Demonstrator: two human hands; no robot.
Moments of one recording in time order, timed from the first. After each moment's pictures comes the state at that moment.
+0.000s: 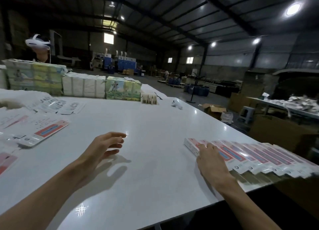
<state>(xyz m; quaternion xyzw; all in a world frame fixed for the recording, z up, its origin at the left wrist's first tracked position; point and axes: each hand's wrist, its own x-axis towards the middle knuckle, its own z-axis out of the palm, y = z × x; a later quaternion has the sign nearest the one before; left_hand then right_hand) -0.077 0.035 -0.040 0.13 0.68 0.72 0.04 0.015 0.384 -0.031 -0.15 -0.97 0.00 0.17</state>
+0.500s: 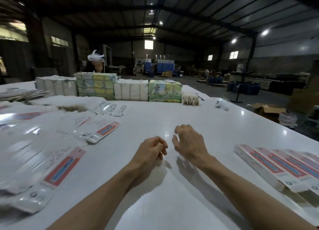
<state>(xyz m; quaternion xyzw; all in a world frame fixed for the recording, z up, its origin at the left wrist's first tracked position) -0.066 0.036 -0.044 0.13 0.79 0.59 -0.04 -0.093 0.212 -0.015 0.12 -0.95 0.10 0.28</state>
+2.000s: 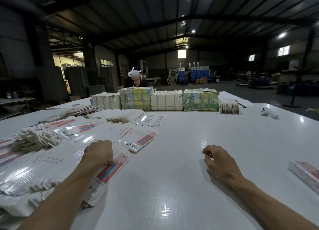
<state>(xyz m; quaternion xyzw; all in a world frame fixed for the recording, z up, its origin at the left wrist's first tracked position) -0.029 -0.179 0.036 -0.28 0.96 -0.03 0.01 -0.117 0.208 -0.058 0.15 -0.93 0.28 0.21</state>
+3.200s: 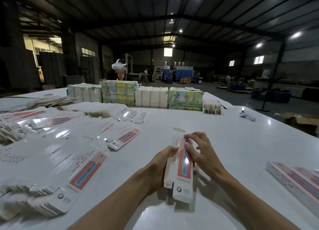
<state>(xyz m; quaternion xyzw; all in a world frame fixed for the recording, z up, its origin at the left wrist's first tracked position) -0.087 0.014 -0.050 0.06 0.58 0.79 0.19 -0.121 0.199 -0.036 0.22 -0.85 0.42 0.21</state>
